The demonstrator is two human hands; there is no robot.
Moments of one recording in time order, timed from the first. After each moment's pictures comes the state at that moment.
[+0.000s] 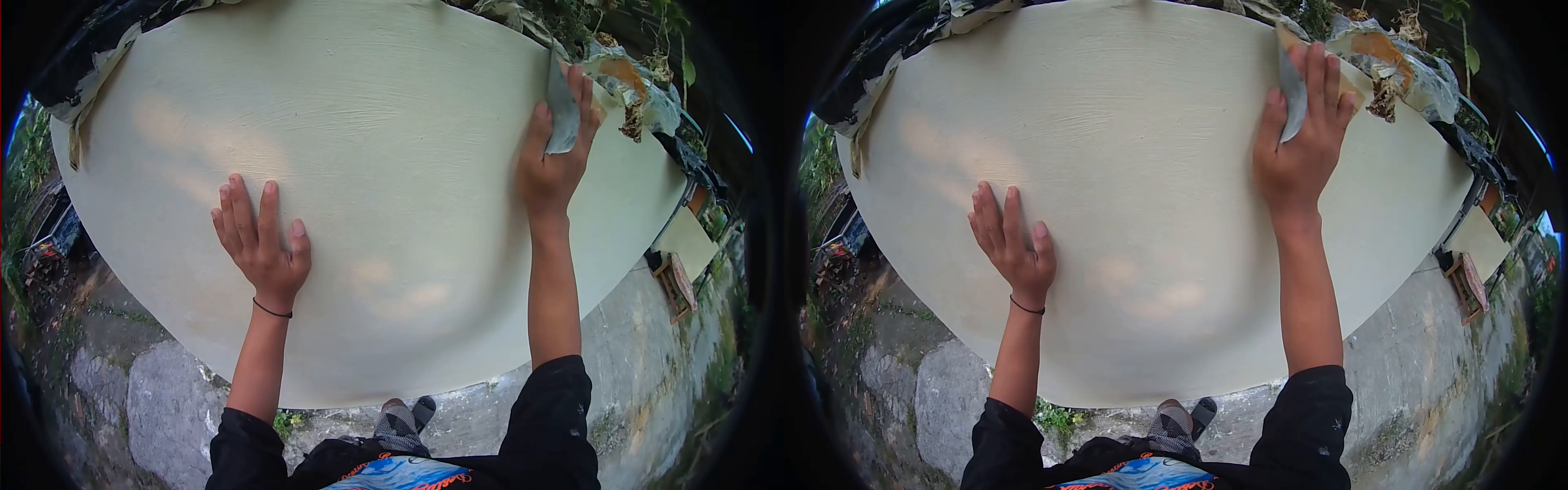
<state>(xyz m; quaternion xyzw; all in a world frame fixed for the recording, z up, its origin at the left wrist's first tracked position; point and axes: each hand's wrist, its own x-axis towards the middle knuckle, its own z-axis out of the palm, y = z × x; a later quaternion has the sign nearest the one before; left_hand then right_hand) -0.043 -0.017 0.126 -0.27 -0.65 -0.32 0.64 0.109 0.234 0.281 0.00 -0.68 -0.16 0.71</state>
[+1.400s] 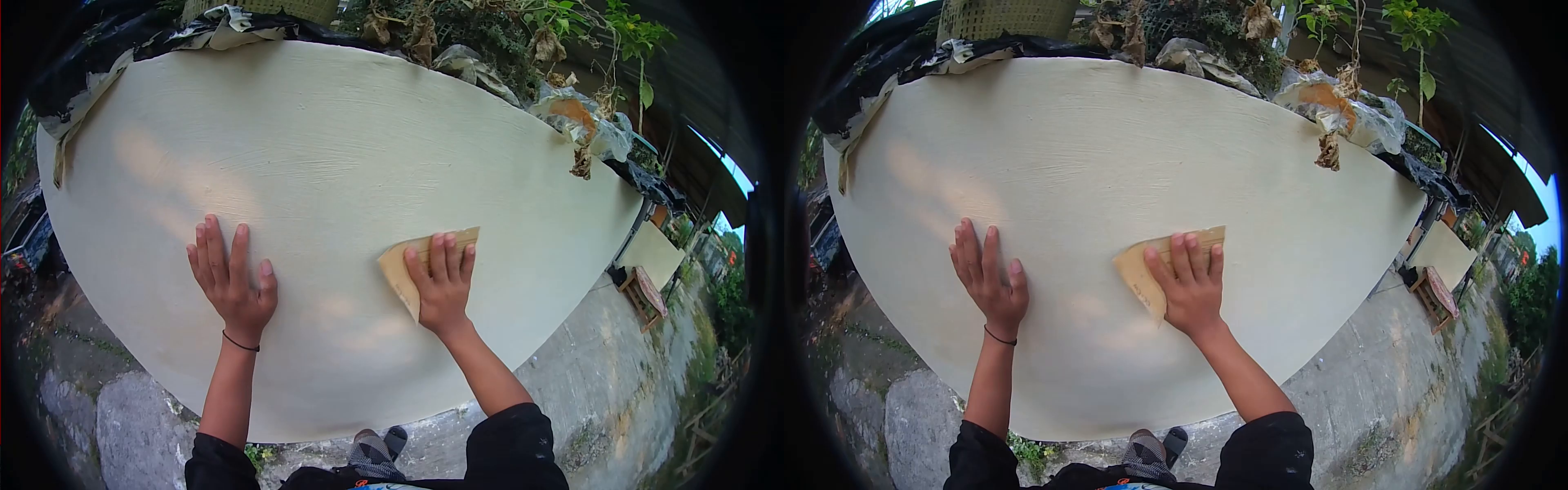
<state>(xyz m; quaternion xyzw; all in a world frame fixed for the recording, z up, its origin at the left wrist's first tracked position) -0.041 -0.023 0.126 -0.28 -0.64 -0.32 0.64 0.120 0.226 0.131 0.04 -0.79 -0.28 0.55</state>
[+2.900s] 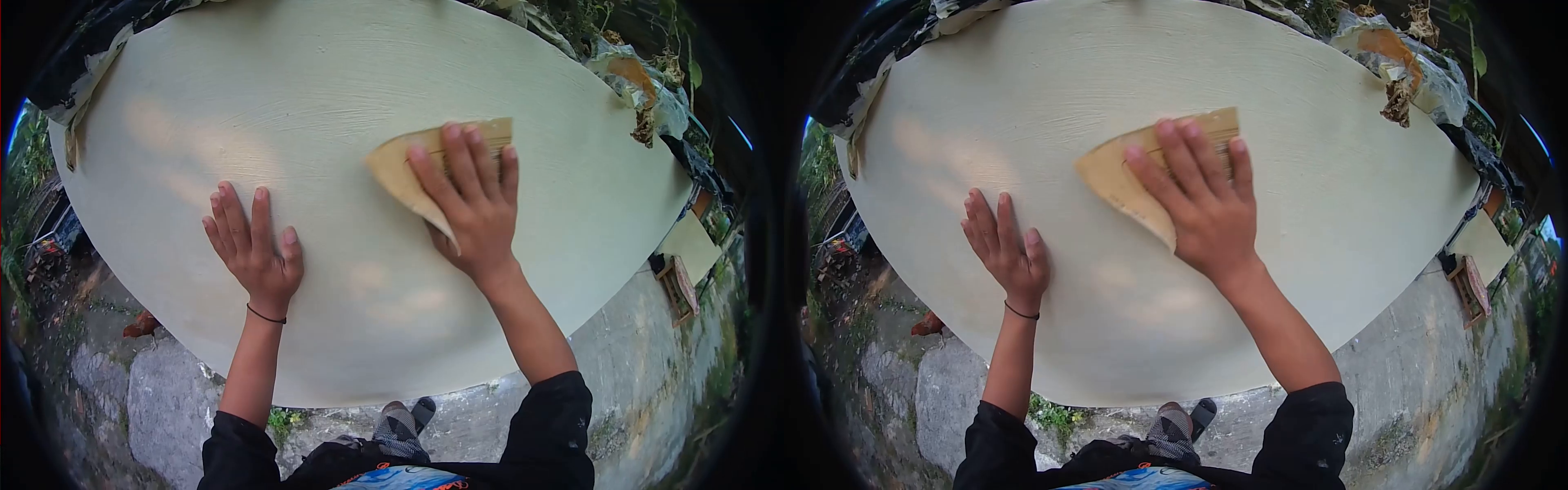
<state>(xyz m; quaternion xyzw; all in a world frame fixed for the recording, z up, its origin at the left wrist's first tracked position) -0.045 -0.020 0.122 -0.26 -0.66 -0.30 0.64 0.093 0.193 0.204 0.04 -0.79 -0.25 0.56</state>
